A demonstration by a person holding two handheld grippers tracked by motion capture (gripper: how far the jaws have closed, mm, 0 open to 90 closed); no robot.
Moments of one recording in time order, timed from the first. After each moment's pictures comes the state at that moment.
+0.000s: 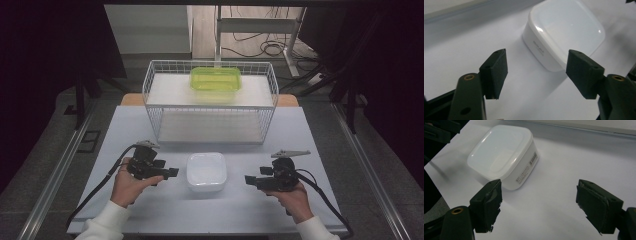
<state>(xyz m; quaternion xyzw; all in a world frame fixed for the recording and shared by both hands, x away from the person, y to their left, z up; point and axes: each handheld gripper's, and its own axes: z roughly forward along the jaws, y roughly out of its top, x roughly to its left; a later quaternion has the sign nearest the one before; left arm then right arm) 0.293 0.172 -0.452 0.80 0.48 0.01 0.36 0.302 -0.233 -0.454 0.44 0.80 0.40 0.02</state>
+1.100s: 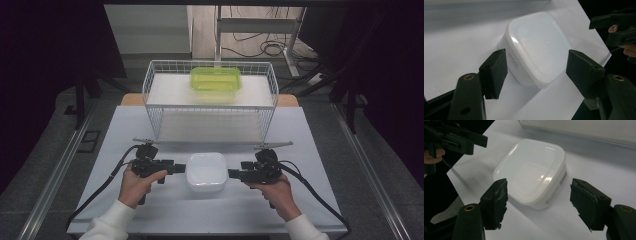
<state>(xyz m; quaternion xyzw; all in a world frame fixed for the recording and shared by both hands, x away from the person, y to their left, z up) 0.300 0.166 -0.456 0.74 0.51 -0.07 0.44 0.312 -0.186 -0.438 0.42 0.80 0.42 -0.02</state>
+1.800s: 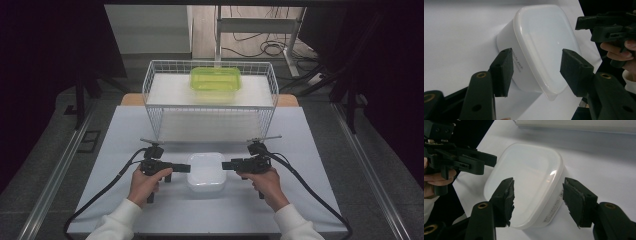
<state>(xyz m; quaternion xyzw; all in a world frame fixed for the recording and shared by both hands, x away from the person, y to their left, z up) 0.320 0.160 -0.493 0.70 0.55 -0.15 0.44 0.352 -0.173 -0.468 0.46 0.78 0.42 -0.09</state>
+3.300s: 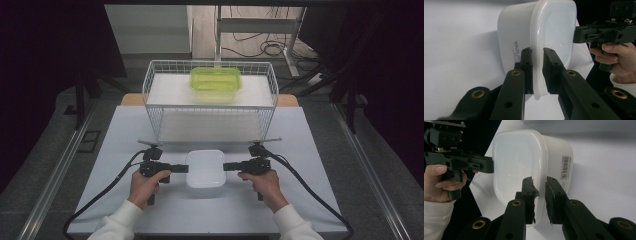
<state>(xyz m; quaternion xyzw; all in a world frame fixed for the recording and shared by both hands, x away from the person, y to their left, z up) 0.314 0.162 -0.493 0.68 0.54 -0.16 0.46 0.355 -0.178 -0.481 0.48 0.75 0.43 -0.16</state>
